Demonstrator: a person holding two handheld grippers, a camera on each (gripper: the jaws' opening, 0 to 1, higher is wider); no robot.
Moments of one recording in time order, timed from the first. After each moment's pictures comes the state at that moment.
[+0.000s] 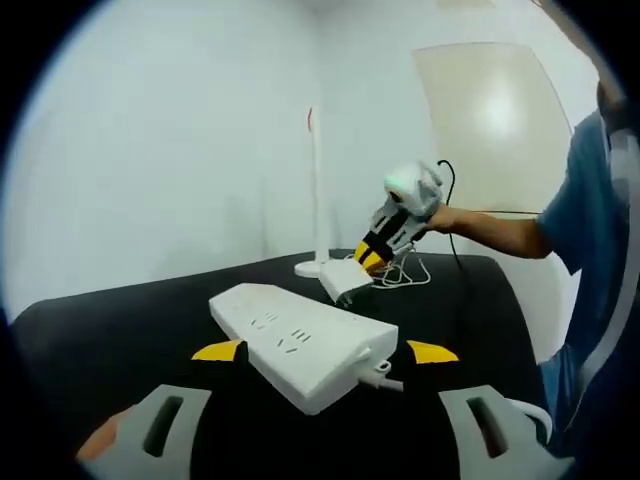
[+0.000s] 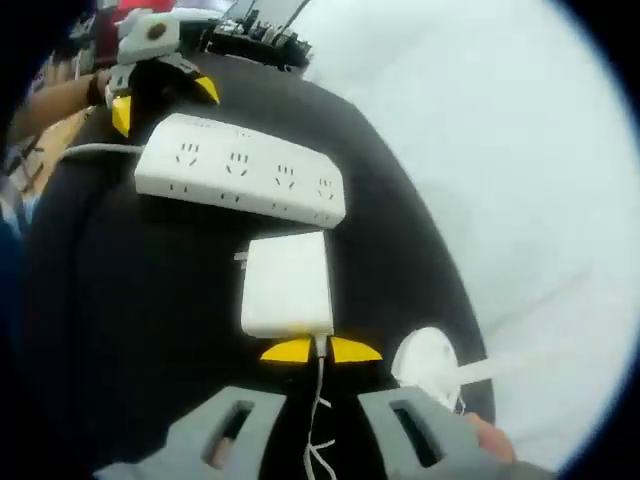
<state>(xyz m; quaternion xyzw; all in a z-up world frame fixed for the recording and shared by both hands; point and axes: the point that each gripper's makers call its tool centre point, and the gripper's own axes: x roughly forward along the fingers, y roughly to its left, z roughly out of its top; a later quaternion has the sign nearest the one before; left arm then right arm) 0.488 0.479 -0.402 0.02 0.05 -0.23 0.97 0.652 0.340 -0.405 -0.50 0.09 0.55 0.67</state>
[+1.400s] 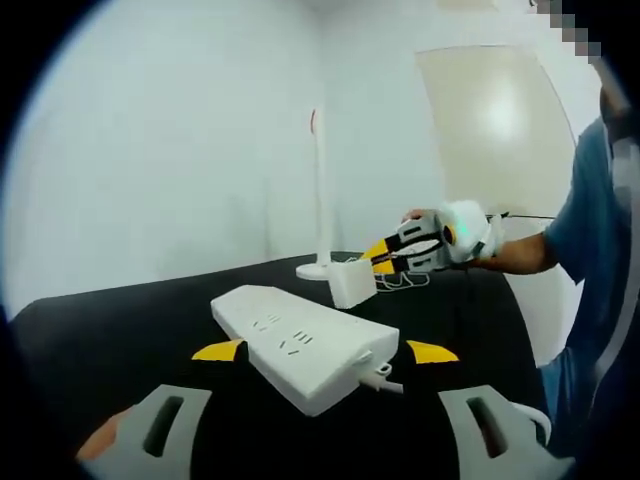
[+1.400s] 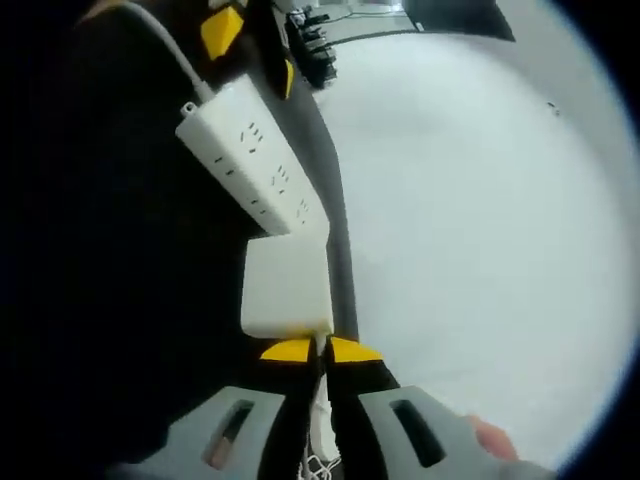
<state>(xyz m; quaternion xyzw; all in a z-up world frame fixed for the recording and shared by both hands) 0.488 0.480 -0.401 0.02 0.04 -0.22 0.97 0.616 0.350 -0.384 -0.62 -0.20 0.41 0.64</state>
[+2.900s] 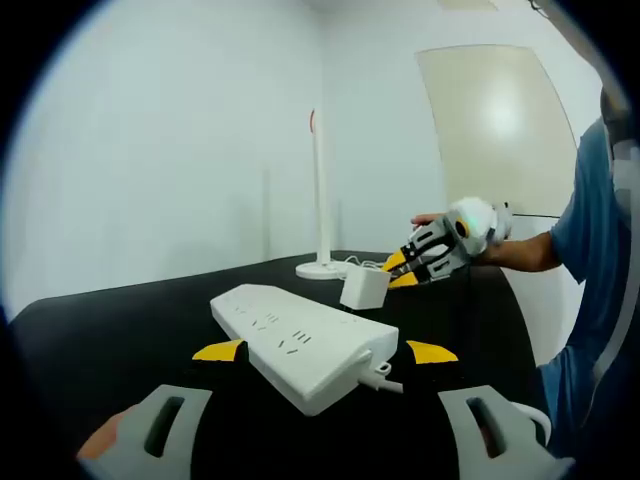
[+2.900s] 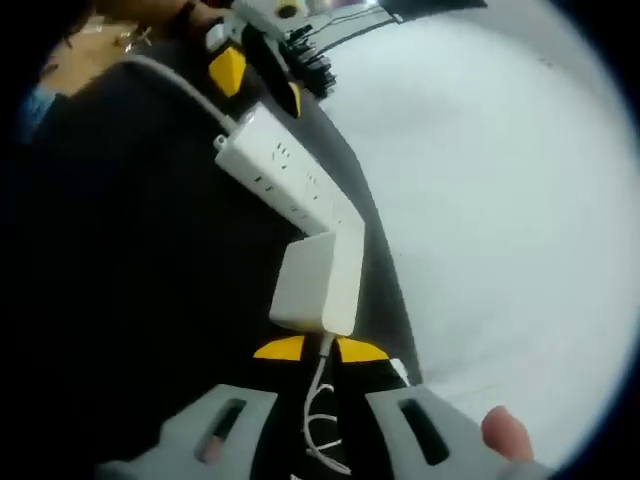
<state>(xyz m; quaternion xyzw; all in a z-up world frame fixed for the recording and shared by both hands) 0.487 0.480 -0.401 0.02 0.05 -0.22 0.97 0.598 0.329 -0.411 -0.53 -0.07 0.53 0.66</state>
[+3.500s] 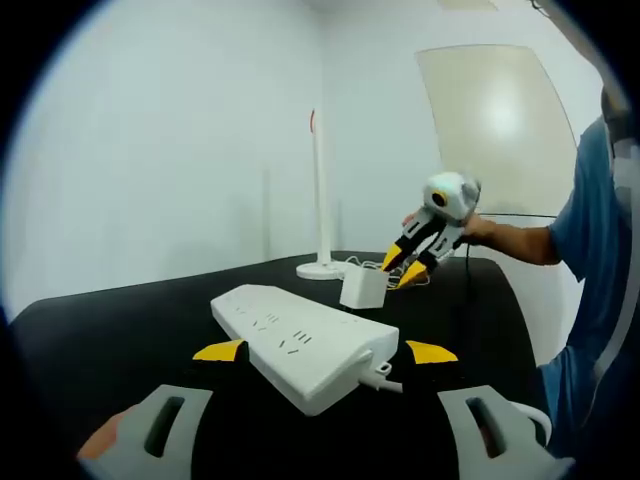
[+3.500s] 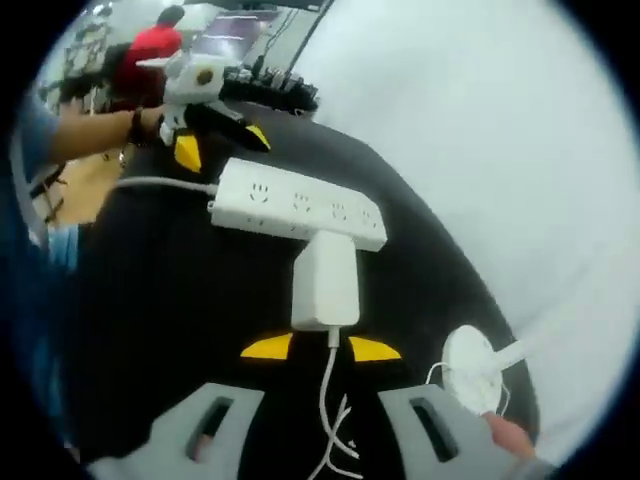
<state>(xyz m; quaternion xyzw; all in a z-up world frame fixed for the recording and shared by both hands) 0.488 0.480 -0.401 0.02 0.05 -0.22 0.97 0.598 0.320 -0.403 -0.38 0.12 0.63 0.67</state>
